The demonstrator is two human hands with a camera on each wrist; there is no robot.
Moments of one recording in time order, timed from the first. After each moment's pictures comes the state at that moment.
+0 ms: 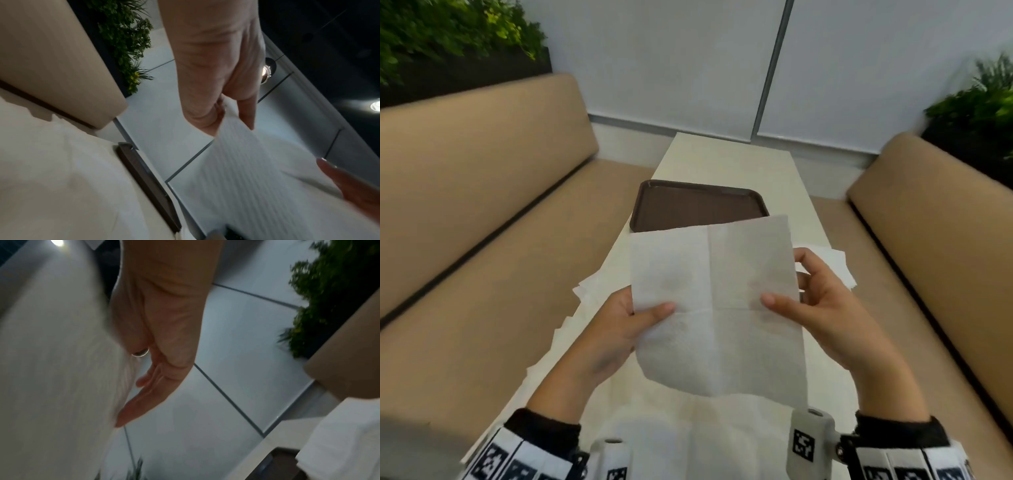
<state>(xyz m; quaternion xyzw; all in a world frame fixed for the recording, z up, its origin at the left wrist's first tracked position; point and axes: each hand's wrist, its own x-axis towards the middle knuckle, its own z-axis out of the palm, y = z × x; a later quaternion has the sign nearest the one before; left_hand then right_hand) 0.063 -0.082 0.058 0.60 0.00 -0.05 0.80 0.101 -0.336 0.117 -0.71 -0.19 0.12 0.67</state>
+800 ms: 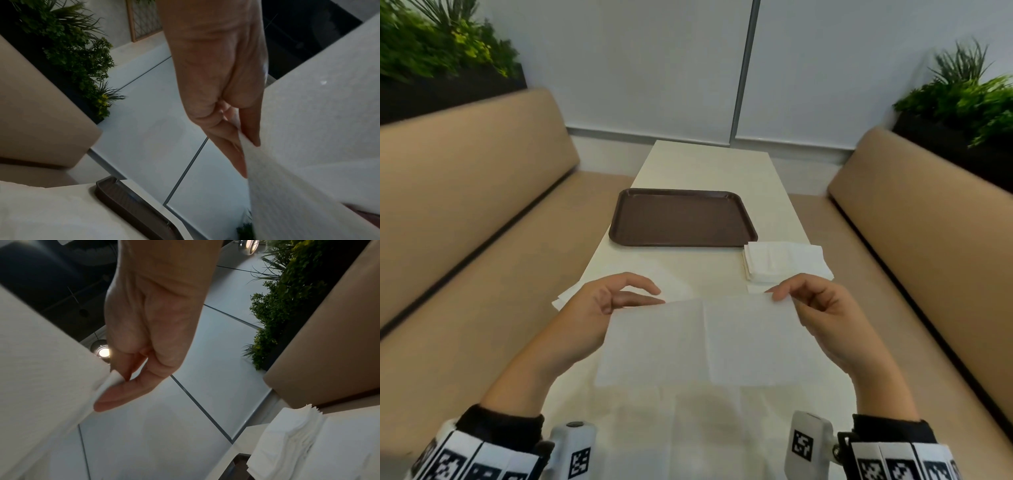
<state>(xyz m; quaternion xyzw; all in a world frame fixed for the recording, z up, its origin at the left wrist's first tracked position) 0.070 -0.083 0.087 0.71 -0.07 -0.07 0.70 0.101 -0.386 0.094 -0.71 -0.16 0.04 0.68</state>
